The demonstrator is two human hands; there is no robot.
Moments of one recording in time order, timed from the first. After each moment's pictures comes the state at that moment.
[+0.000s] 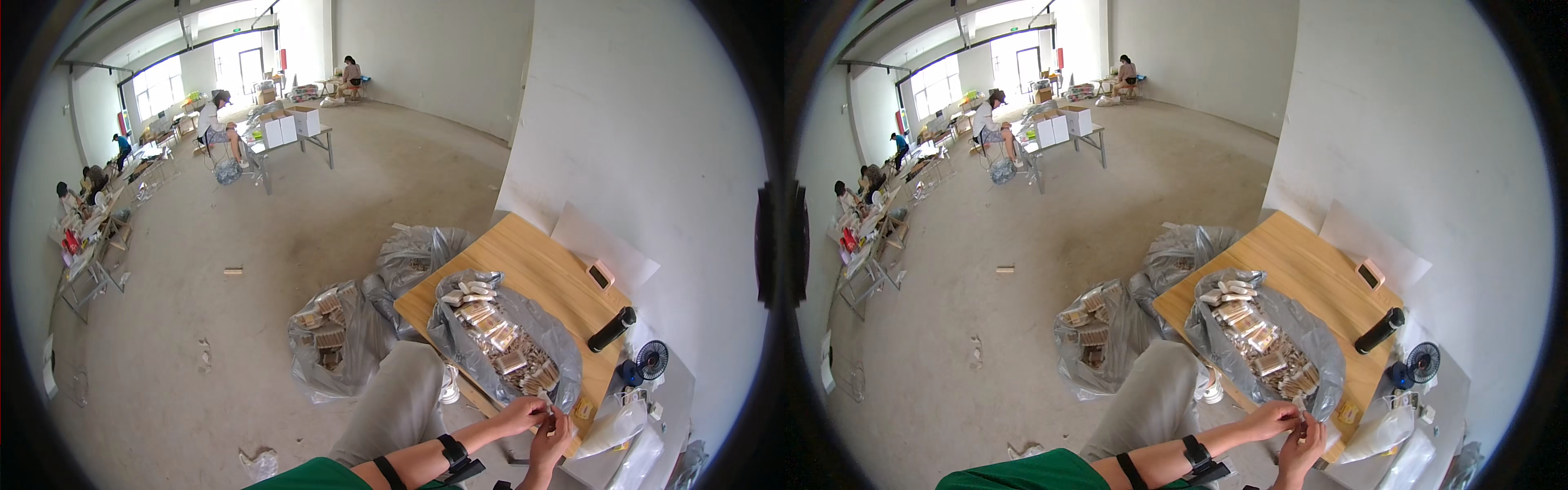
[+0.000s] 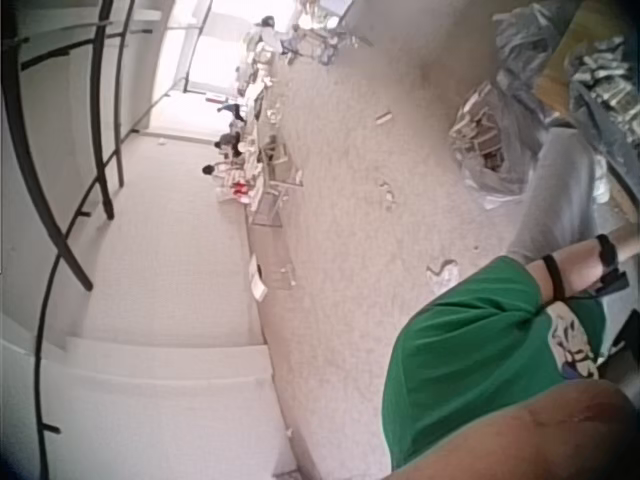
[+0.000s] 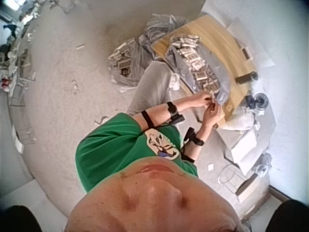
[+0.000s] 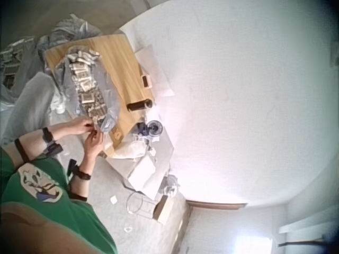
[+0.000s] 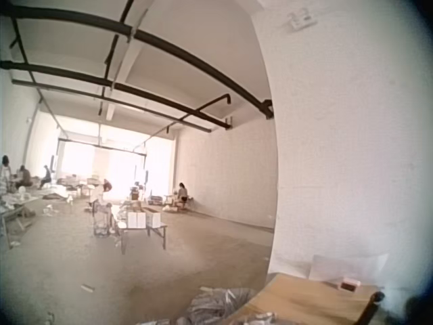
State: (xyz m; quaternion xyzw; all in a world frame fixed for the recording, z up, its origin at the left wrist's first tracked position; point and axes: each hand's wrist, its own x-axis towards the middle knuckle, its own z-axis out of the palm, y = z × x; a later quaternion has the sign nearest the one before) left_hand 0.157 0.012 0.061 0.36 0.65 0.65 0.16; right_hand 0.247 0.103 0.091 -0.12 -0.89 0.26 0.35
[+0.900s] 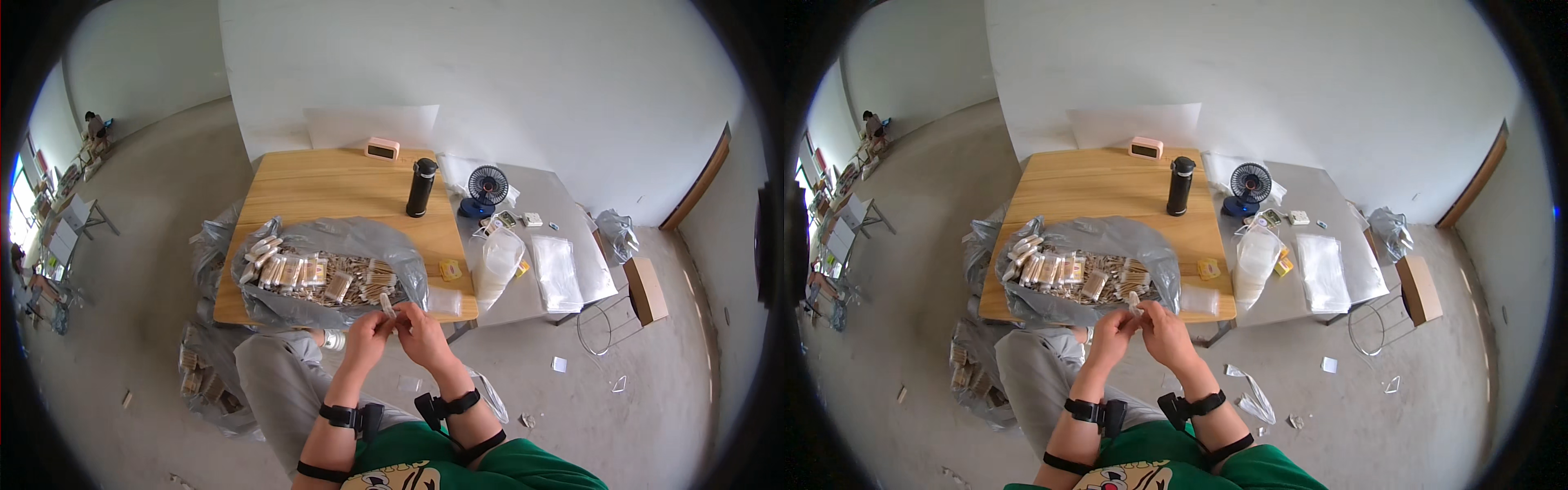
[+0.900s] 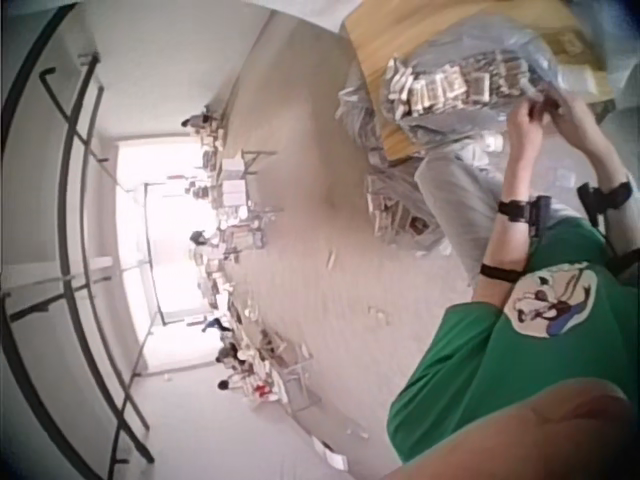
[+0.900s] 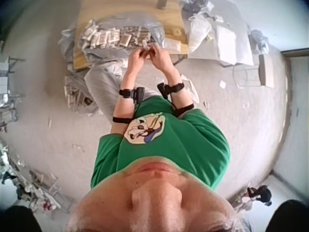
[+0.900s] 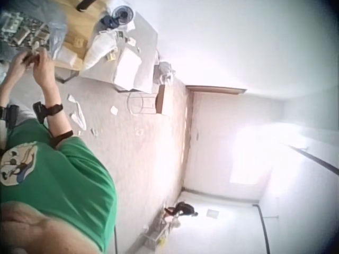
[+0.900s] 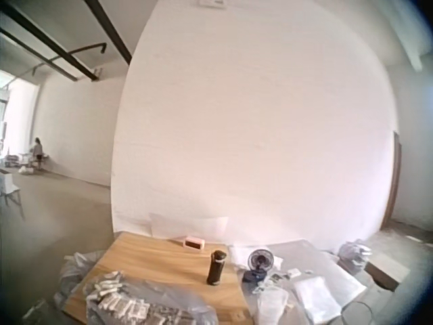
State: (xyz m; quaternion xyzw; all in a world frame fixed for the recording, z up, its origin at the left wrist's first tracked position) left_hand 0.159 0.009 0.070 0.36 0.72 0.57 0.13; right_hand 0.252 0.111 0.089 -0.15 -0.85 0.41 0.28
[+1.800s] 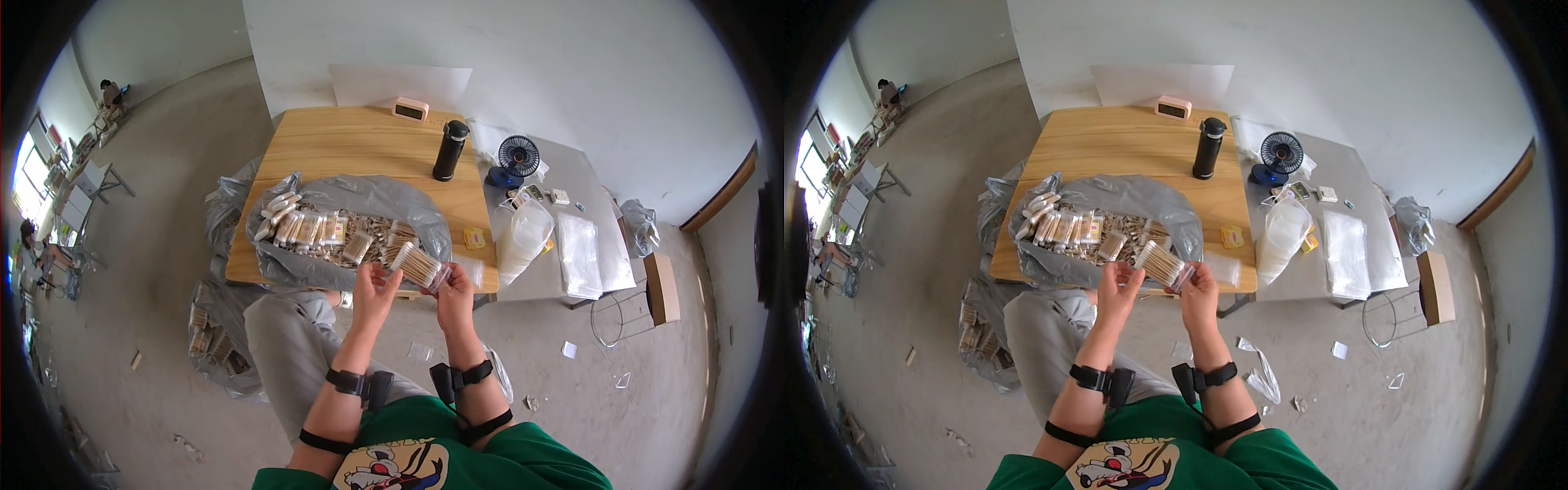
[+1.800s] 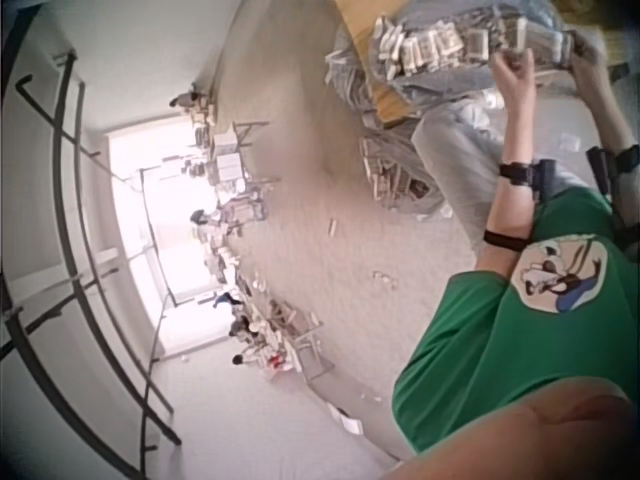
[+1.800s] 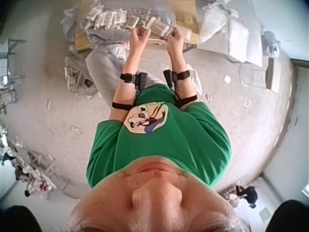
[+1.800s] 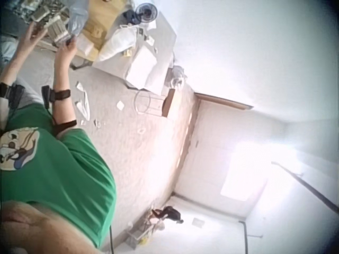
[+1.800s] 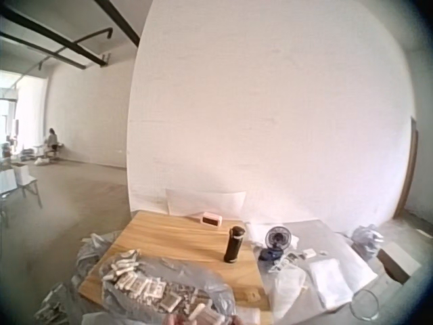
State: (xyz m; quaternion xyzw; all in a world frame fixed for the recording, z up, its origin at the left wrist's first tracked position) left_hand 0.141 0.016 0.042 0.24 0.69 0.67 0.09; right_hand 0.233 0.126 0.050 -0.26 -0.53 0.73 0.35
